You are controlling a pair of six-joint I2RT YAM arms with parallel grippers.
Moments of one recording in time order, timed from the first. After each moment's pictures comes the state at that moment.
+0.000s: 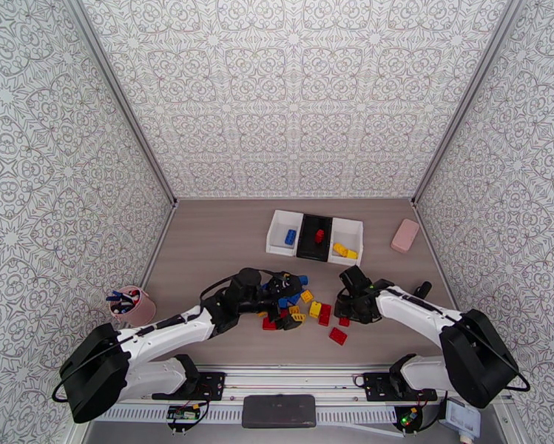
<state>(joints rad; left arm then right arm) -0.83 1.23 0.58 0.24 0.45 0.27 0.51 1.36 0.65 -0.64 -0.03 0.72</state>
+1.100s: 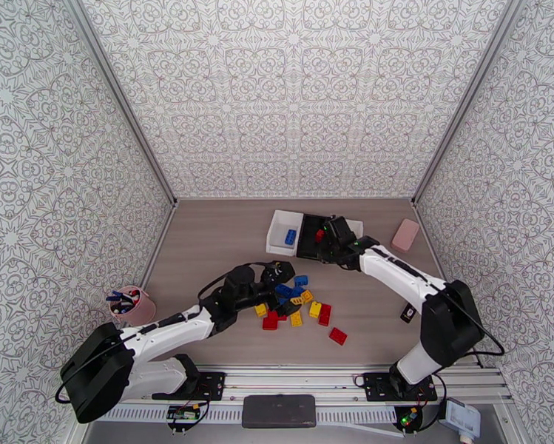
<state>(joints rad) -0.78 1.24 0.55 0.41 0.31 0.14 0.51 1.67 1.27 -0.52 0.15 0.43</state>
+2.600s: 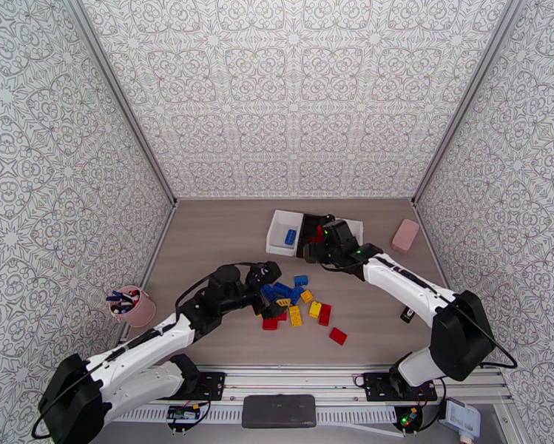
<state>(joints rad) -0.67 0.98 0.55 0.05 0.36 0.19 0.59 1.55 1.13 -0.42 0.09 0.43</state>
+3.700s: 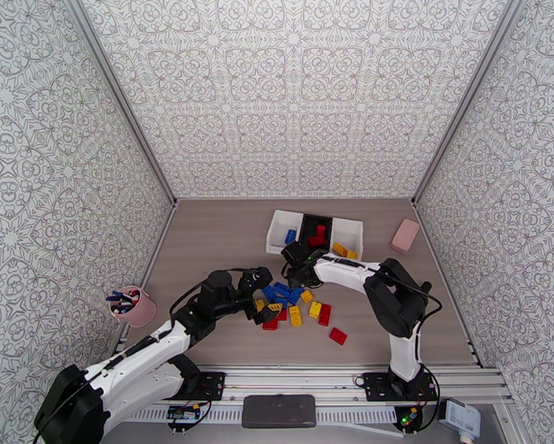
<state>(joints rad) -0.62 0.97 0.44 0.12 0.43 0.21 0.76 1.96 1.31 -0.58 0.17 0.58</state>
